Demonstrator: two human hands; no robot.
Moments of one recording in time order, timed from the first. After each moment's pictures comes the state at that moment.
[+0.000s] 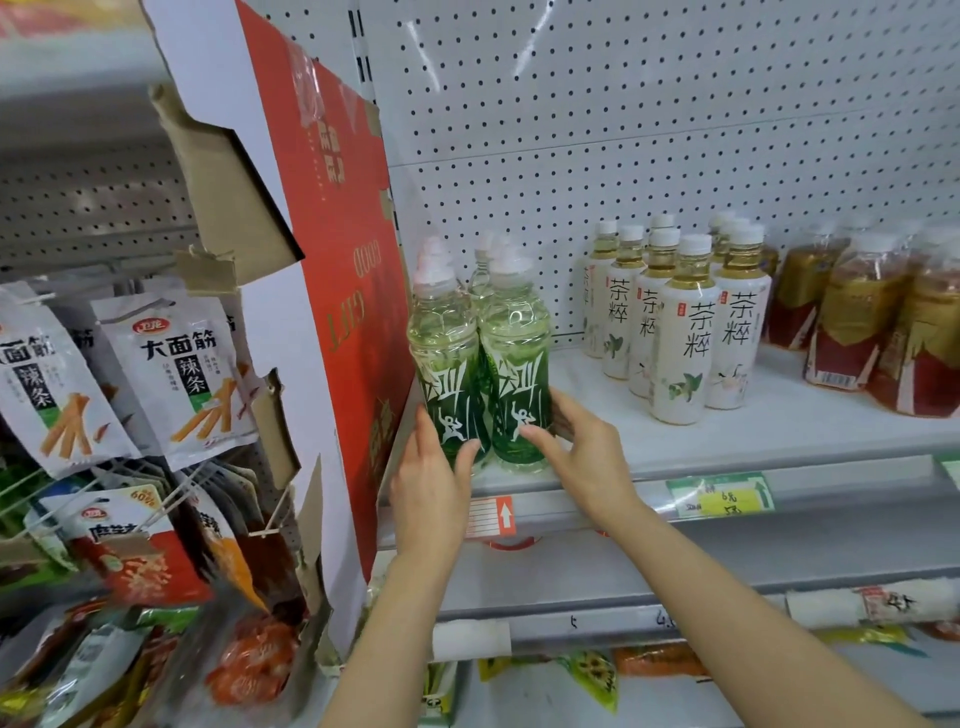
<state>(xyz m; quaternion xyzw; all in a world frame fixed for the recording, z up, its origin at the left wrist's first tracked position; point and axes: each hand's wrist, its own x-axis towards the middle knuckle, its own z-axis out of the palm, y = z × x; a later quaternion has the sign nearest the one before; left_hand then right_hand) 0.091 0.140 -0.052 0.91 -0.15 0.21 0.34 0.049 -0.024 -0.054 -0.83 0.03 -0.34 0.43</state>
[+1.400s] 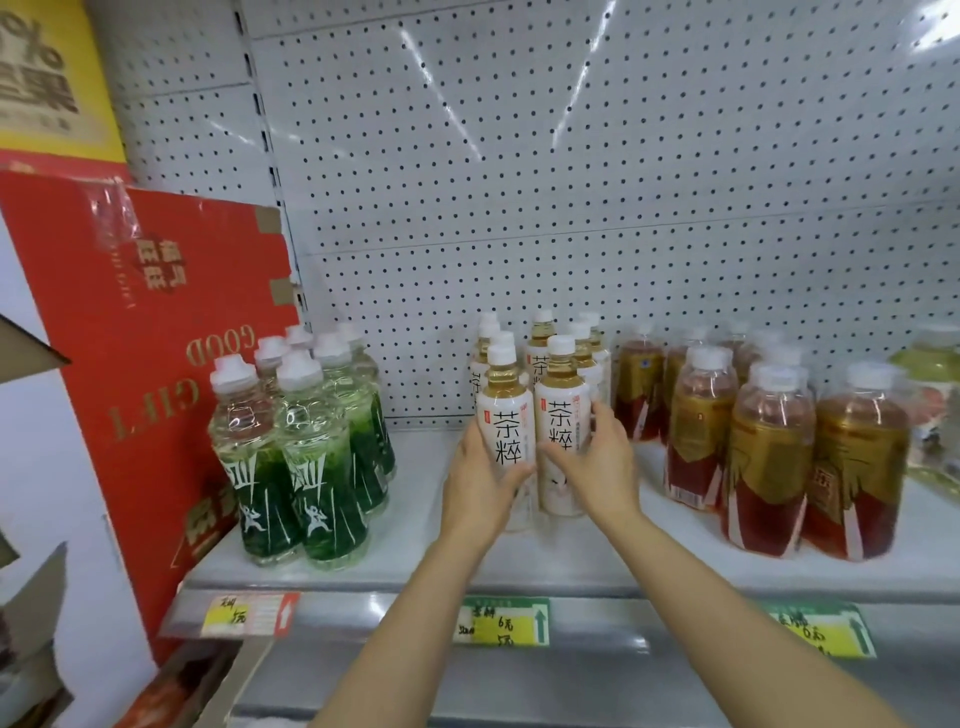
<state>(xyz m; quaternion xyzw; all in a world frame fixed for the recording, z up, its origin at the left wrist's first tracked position) 0.066 -0.124 -0.007 0.84 -0.19 0.15 0.49 0.044 -0.273 -0.011 -0.82 0.14 -0.37 0.40</state>
